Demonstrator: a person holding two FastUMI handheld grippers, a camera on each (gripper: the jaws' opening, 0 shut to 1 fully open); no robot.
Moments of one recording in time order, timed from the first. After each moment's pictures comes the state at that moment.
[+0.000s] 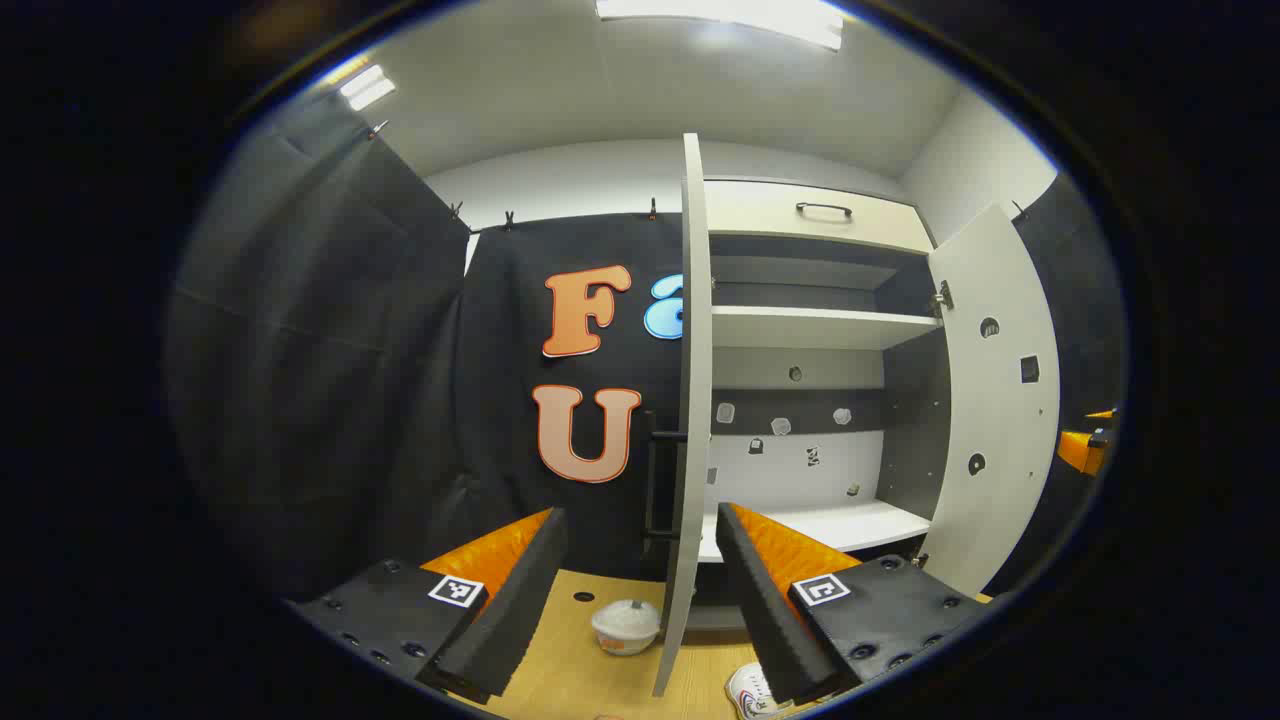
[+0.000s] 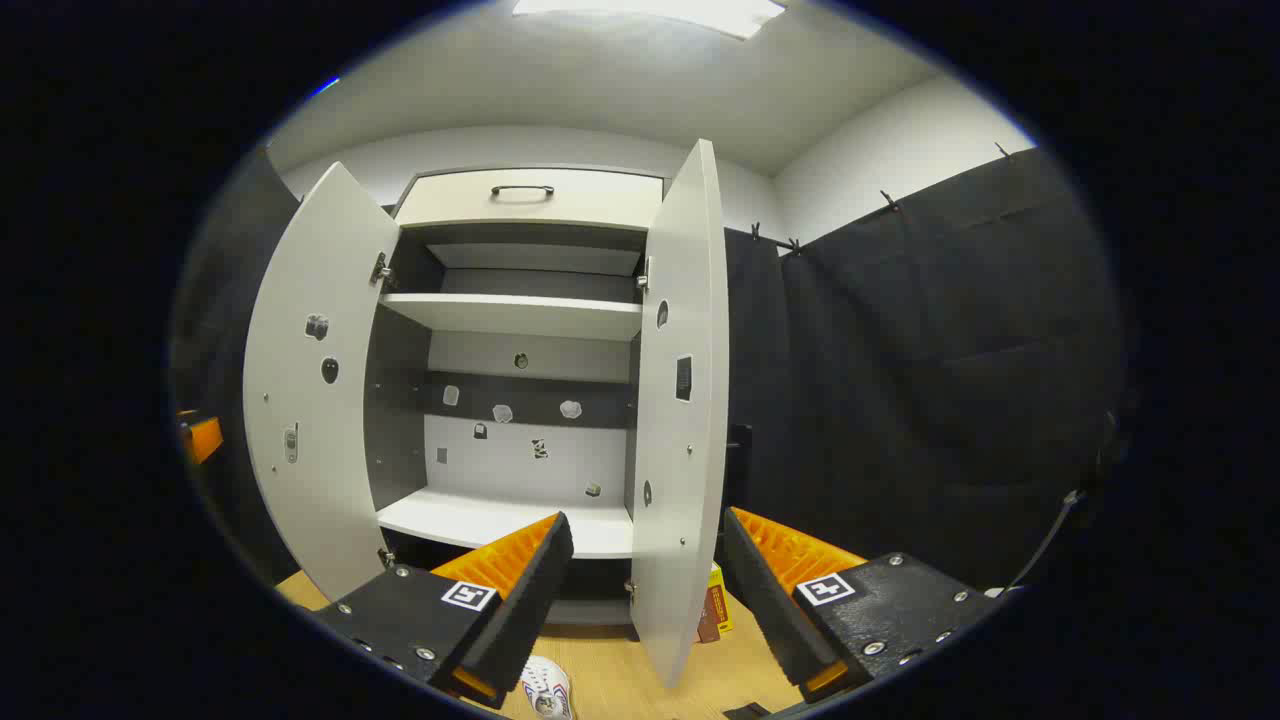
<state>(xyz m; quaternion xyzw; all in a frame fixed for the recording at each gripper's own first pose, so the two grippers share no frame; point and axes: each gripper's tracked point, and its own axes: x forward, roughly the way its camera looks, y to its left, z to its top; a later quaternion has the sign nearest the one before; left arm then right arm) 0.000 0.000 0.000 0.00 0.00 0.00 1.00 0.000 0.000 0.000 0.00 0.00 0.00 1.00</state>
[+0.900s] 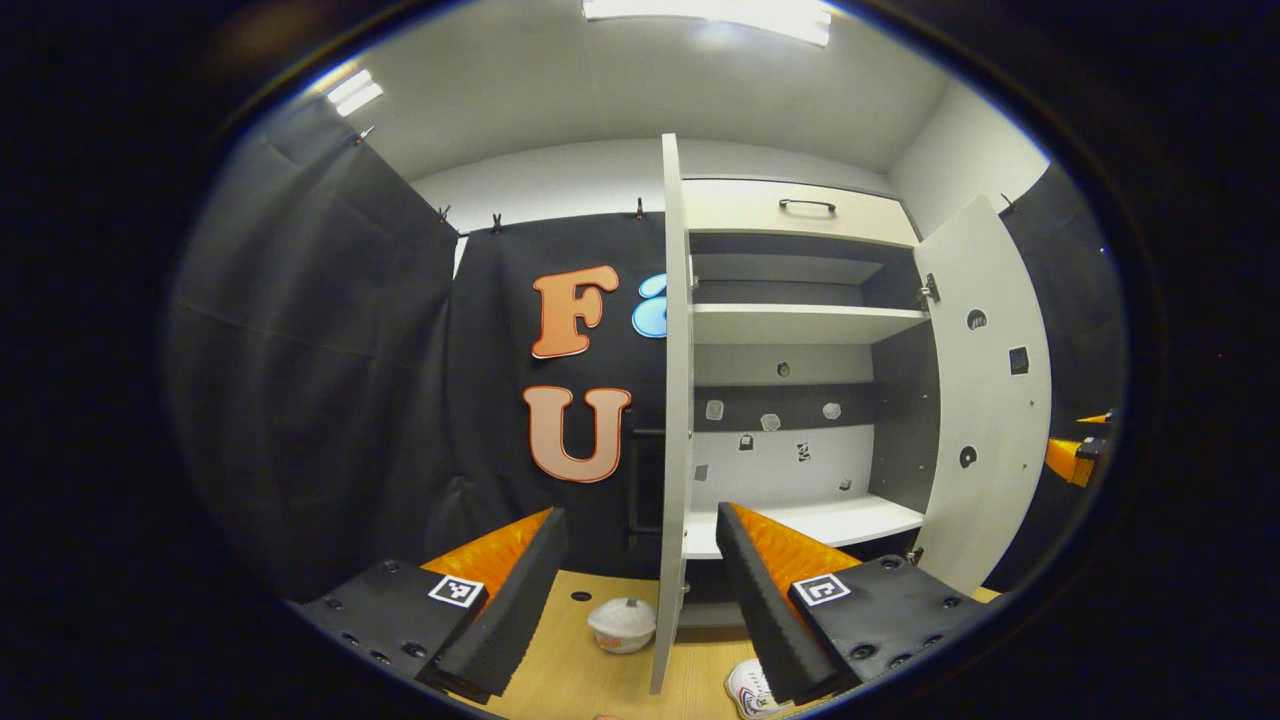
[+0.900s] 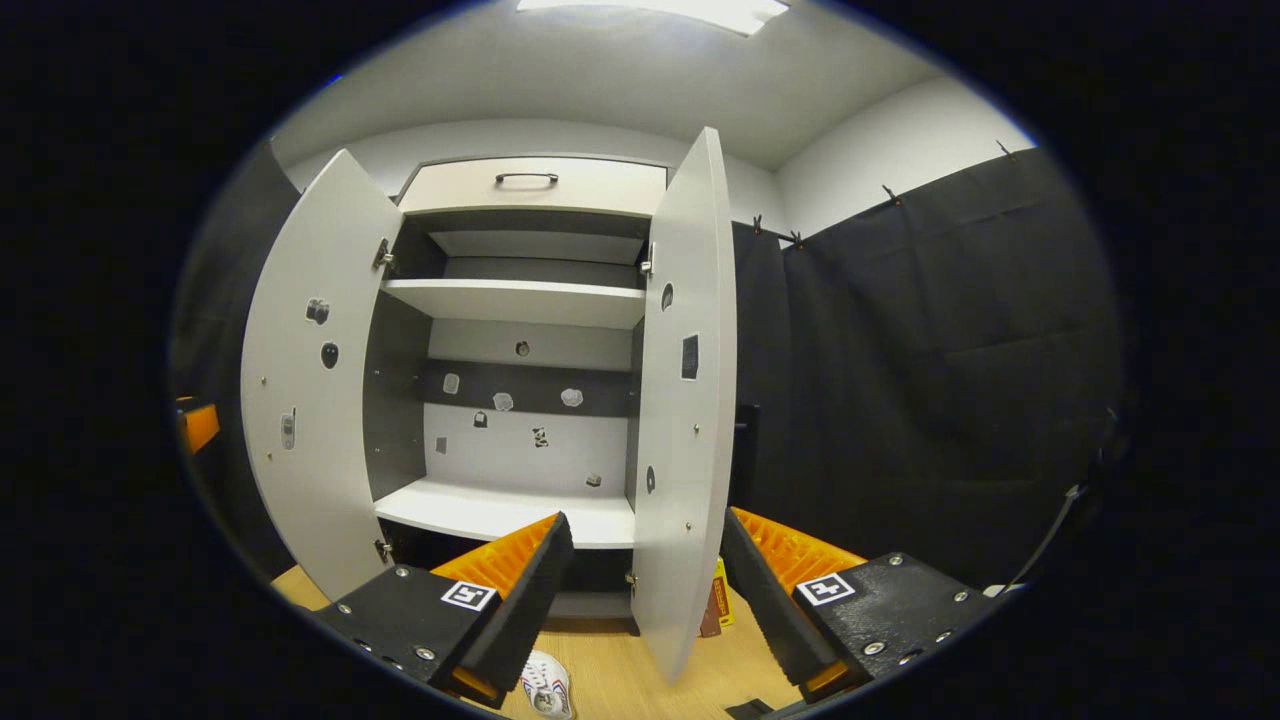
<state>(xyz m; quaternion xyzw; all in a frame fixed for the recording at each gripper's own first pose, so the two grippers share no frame) -0.004 -0.015 -0.003 0.01 0.01 -0.01 1.00 0.006 0.007 -0.033 -0.01 0.02 0.00 1.00</state>
